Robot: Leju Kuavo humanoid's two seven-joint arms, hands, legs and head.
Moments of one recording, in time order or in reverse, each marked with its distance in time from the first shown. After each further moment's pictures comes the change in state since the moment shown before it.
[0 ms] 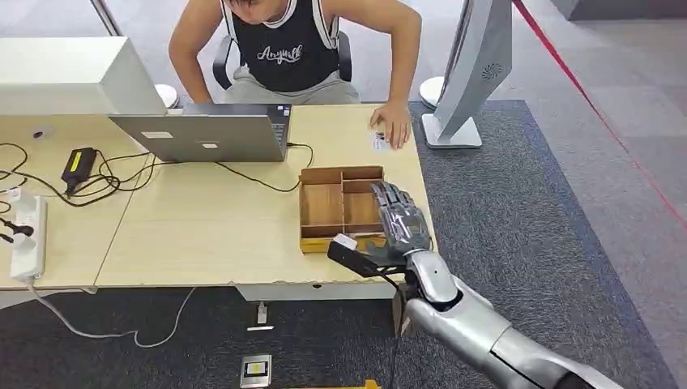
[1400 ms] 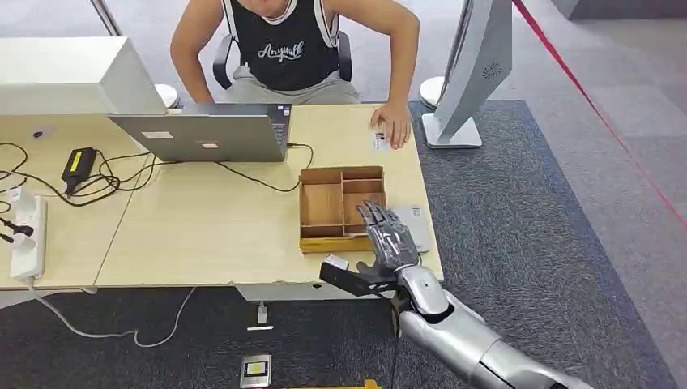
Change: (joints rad) left arm -0.016 0.001 -0.015 -0.001 -0.003 -0.009 -0.003; right arm 0.042 0.064 -0.019 0.085 -0.030 0.030 -0.116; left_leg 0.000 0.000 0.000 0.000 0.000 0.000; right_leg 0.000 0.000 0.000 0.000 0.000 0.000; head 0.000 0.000
